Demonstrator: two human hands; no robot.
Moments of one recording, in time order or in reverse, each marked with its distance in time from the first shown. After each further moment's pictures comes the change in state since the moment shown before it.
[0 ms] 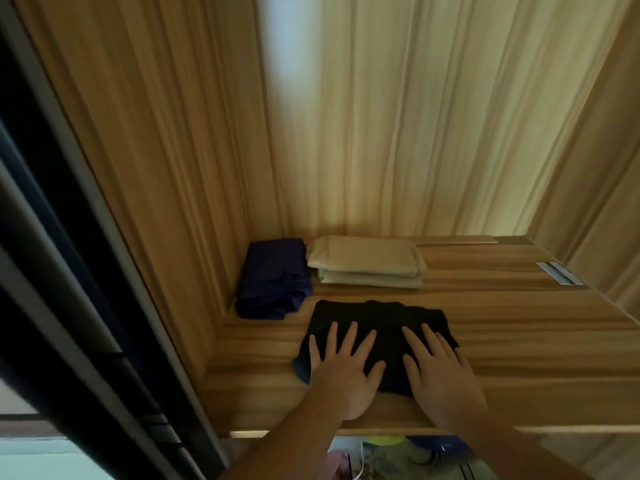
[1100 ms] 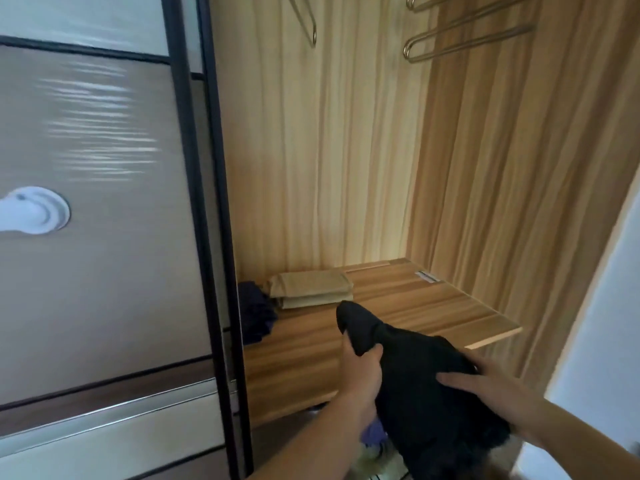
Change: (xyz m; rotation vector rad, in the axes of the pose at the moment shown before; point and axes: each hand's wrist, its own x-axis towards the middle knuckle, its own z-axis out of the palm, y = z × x) left_hand -0.166 0.055 -0.072 -1.608 -0.104 -0.069; right_hand -0.249 -0.052 -0.119 1.224 0.159 0.395
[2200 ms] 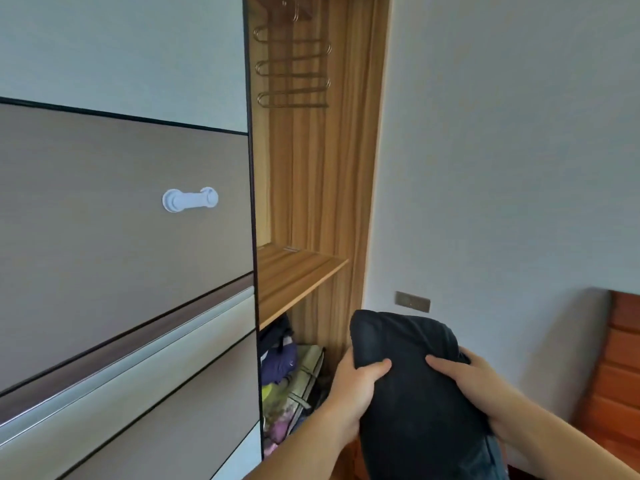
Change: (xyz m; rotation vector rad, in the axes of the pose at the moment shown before) left_hand -0.336 0.019 -0.249 0.169 -0.907 -0.172; right_hand -0.440 0.012 0.298 0.270 0.848 0.053
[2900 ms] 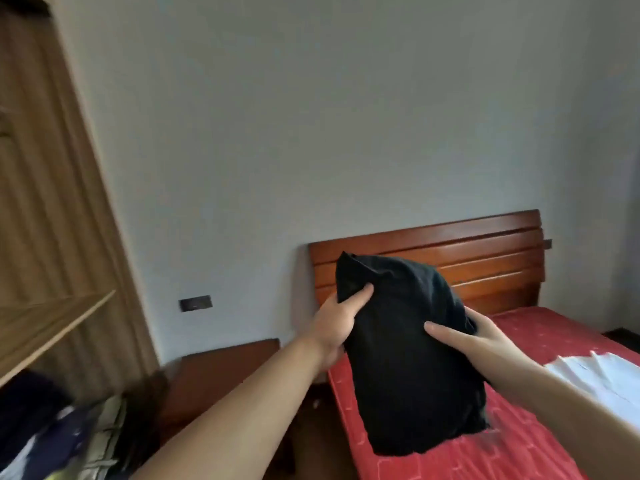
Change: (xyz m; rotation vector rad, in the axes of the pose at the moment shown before) left_hand -0.276 -0.042 0.383 0.187 -0.858 -0.062; right_hand -0.419 0.052 -0.341 0.088 0.552 -0.271
